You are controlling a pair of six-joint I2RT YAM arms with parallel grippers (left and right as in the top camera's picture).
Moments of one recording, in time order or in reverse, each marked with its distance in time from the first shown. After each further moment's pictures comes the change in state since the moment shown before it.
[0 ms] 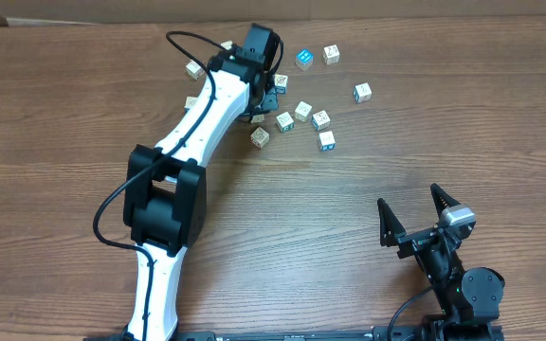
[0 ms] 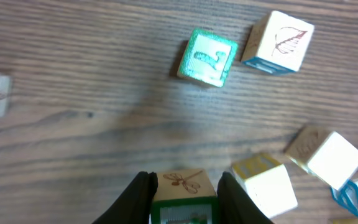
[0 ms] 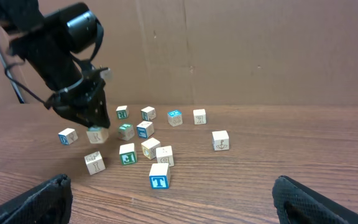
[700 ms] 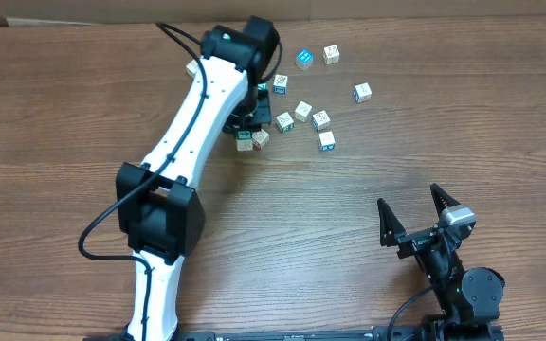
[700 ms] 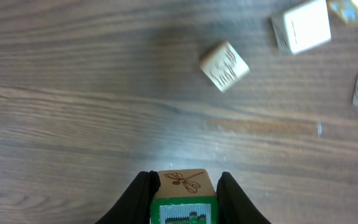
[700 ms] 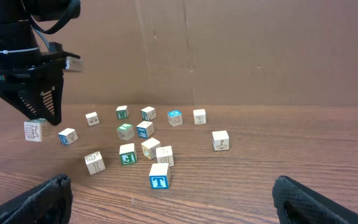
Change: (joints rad) left arm -0.030 -0.056 0.184 -0.559 0.044 0.000; right arm 0.000 0.000 0.000 0.000 0.000 0.000
